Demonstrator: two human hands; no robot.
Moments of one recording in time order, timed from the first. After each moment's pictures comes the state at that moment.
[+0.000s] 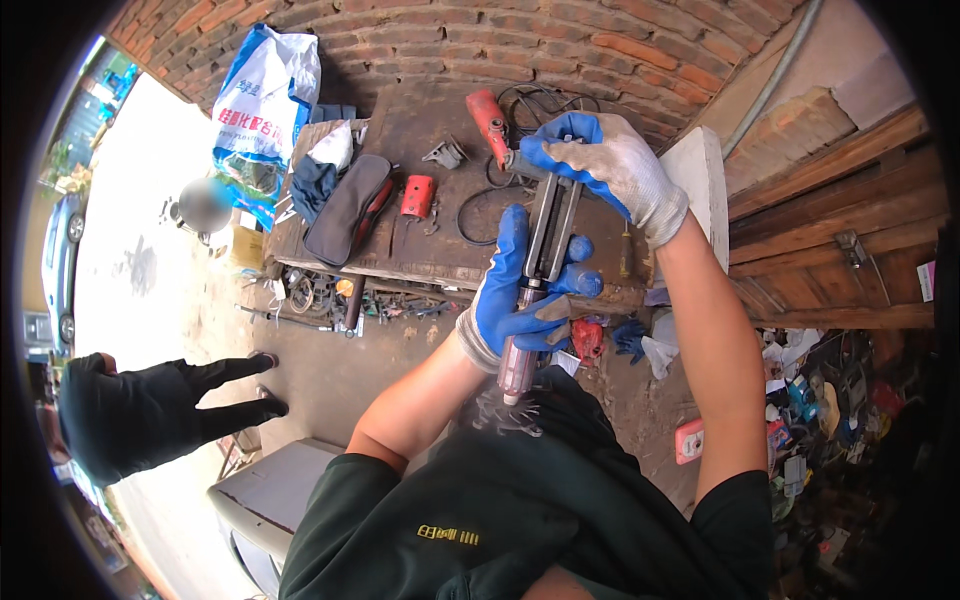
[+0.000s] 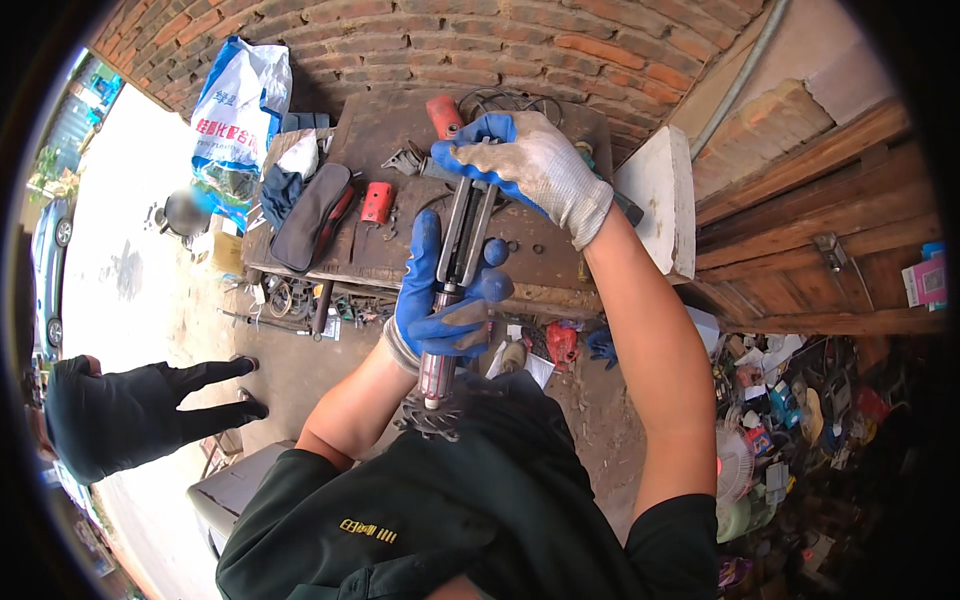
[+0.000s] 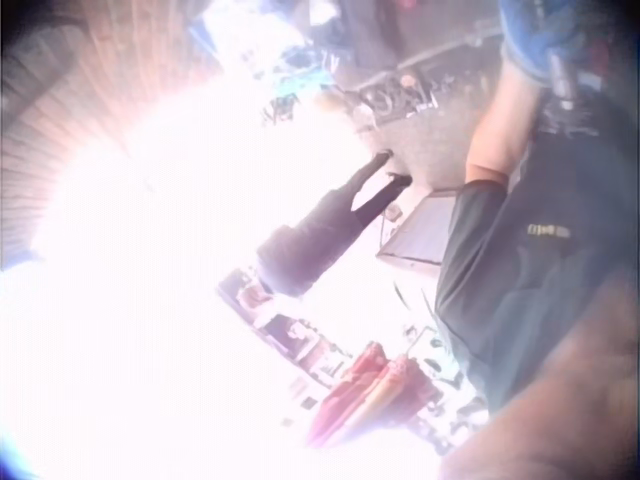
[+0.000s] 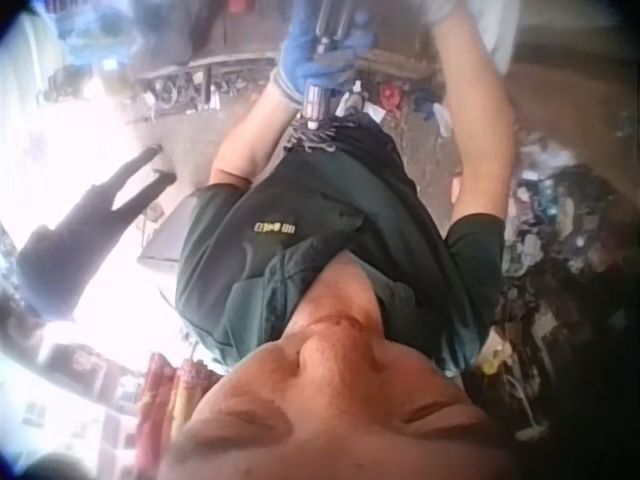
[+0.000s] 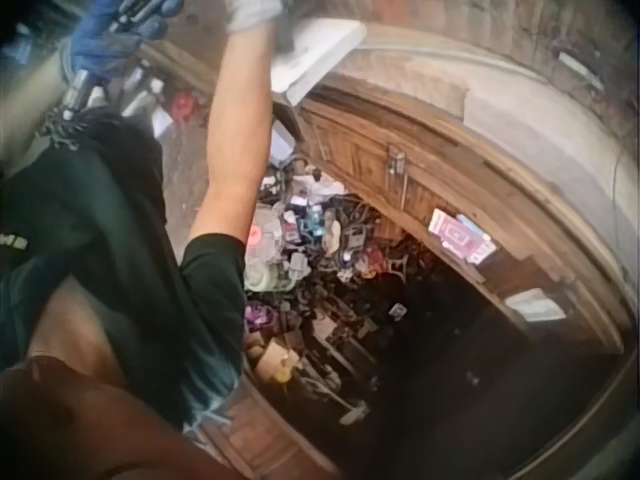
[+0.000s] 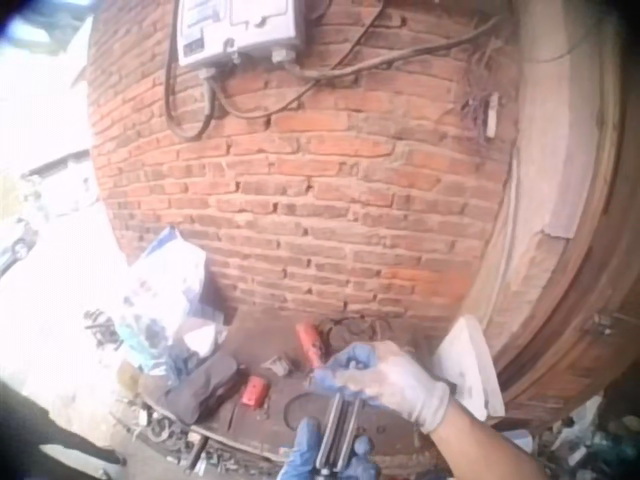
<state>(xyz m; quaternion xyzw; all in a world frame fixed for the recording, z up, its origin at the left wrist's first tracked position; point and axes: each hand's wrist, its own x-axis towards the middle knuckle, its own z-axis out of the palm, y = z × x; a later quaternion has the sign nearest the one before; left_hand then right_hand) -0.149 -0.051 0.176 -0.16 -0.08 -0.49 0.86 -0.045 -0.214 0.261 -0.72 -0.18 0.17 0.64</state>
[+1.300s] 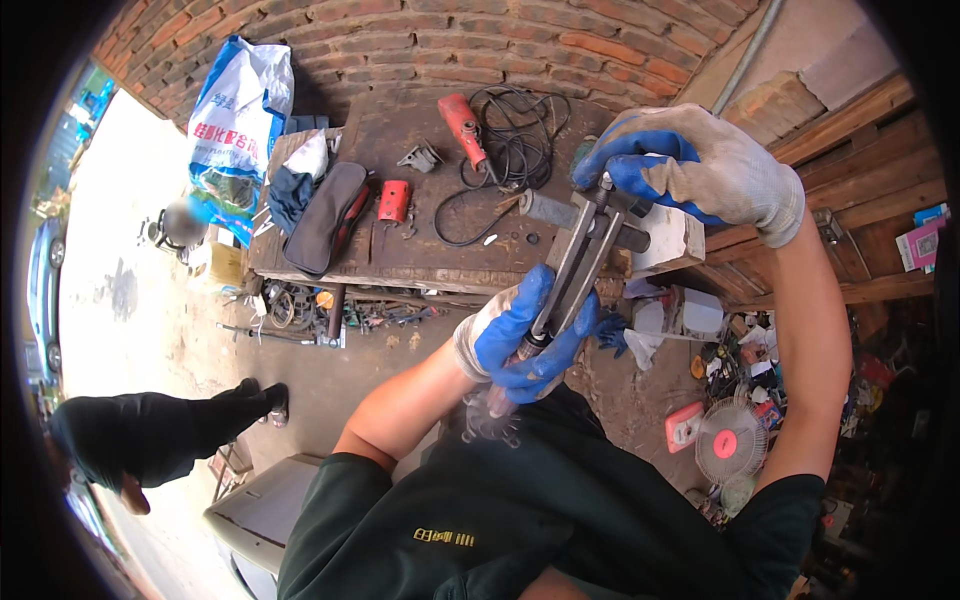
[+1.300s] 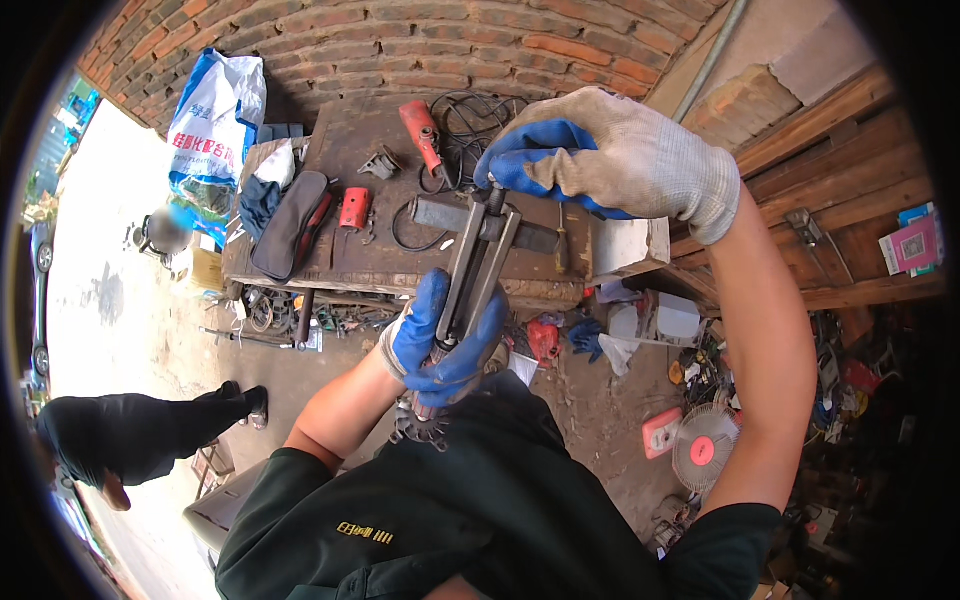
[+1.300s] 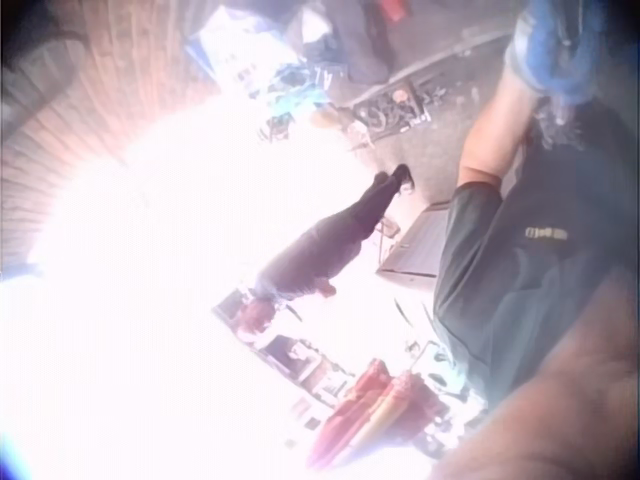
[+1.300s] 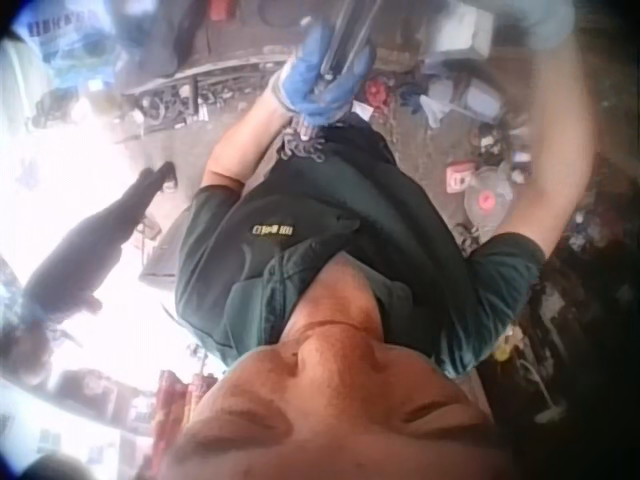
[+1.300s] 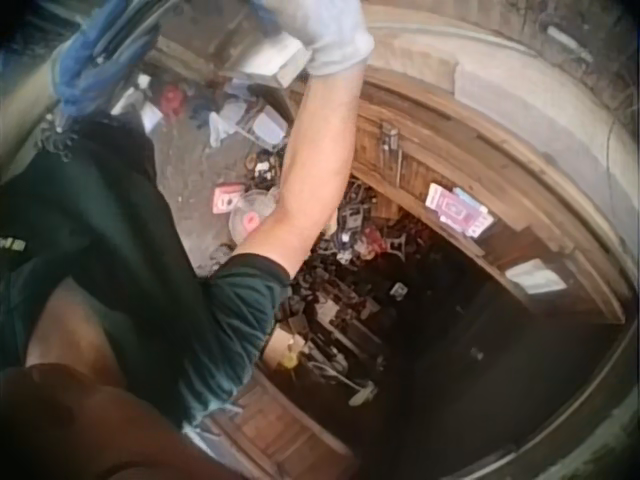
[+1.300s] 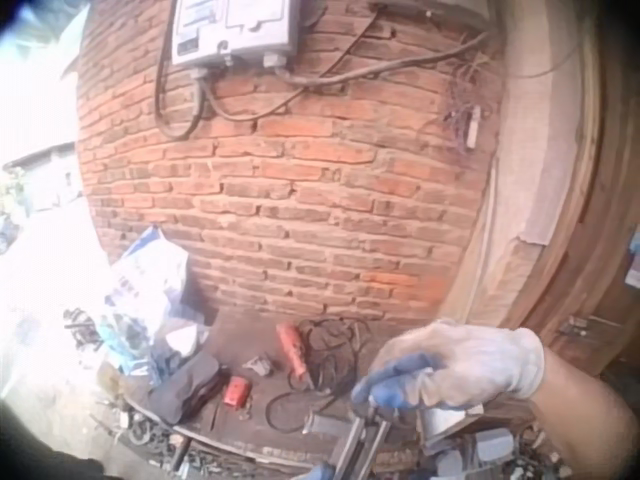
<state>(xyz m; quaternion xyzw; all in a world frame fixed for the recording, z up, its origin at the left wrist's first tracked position) -0.184 -0.045 0.200 0.17 -0.20 -0.48 0.83 -0.077 -0.285 0.356 -0.89 -0.34 0.13 0.29</state>
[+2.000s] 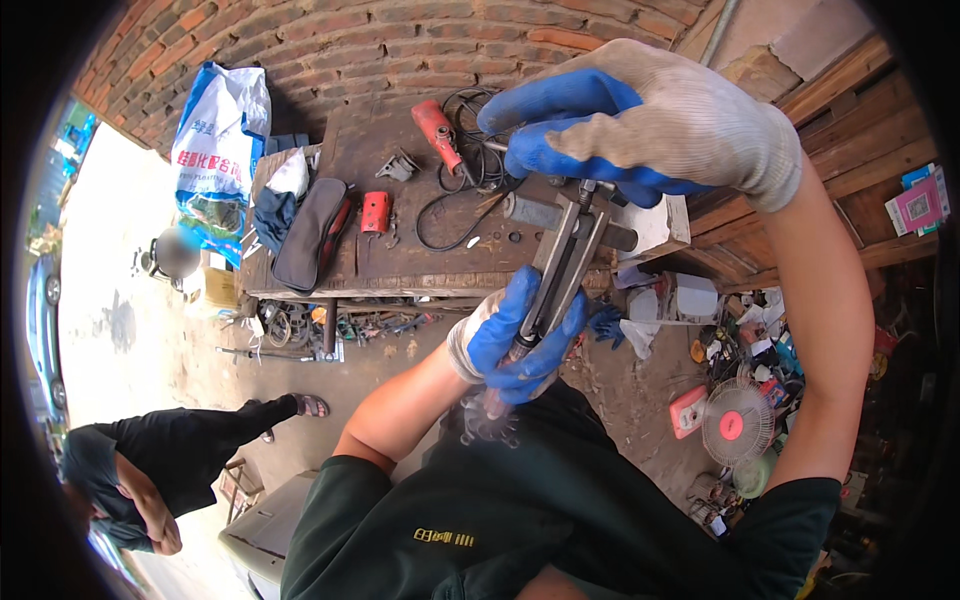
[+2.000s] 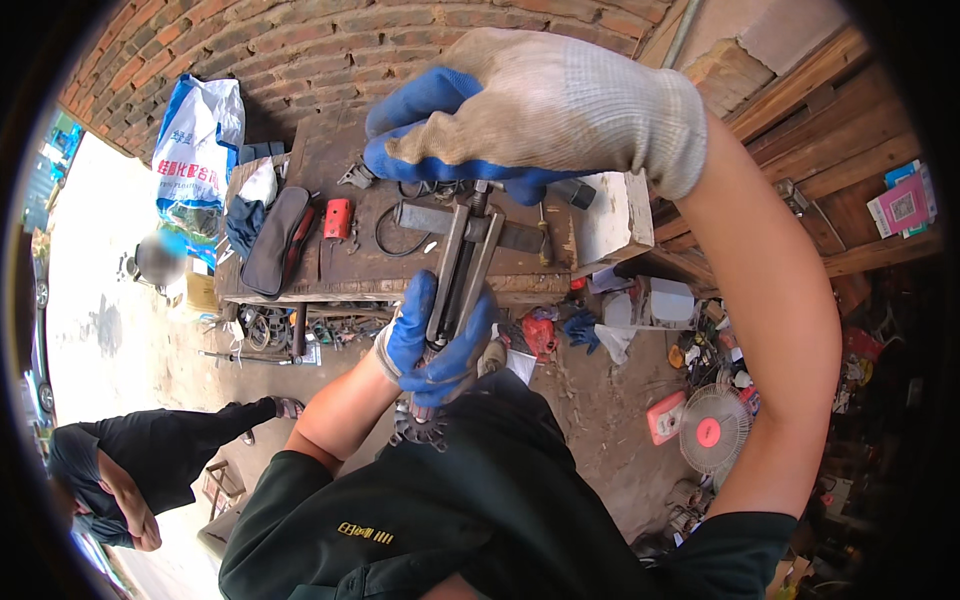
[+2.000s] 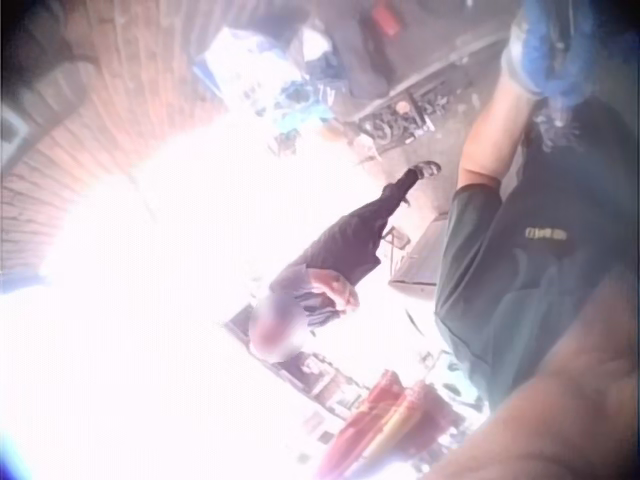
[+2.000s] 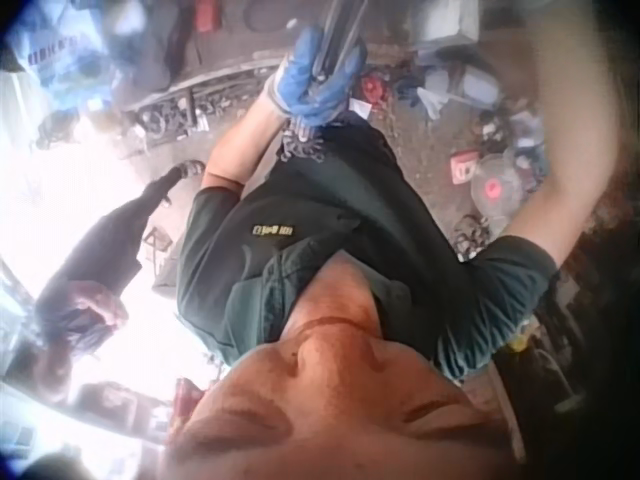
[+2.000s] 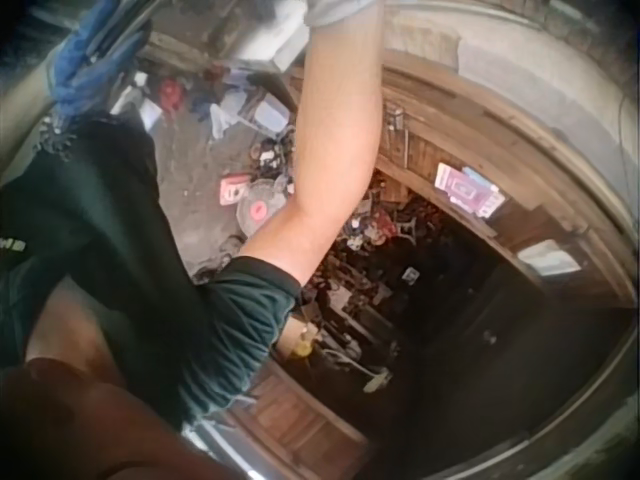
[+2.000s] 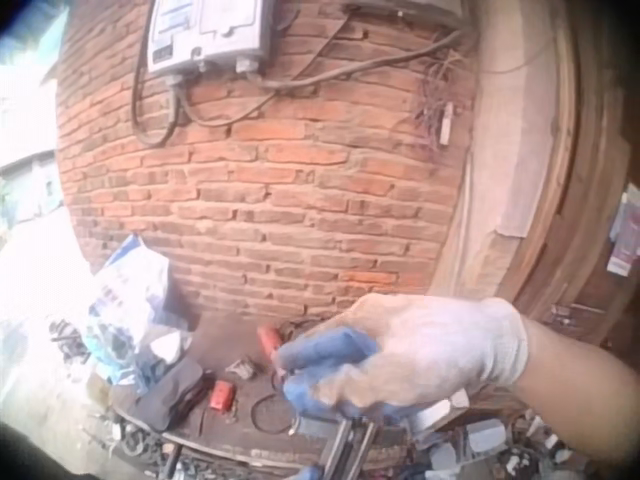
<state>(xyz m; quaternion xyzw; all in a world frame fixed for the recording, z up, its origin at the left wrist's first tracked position) -0.185 -0.057 0.192 0.10 -0.18 -0.53 0.82 -0.089 -0.244 0.397 -0.84 -0.34 0.16 0.40</state>
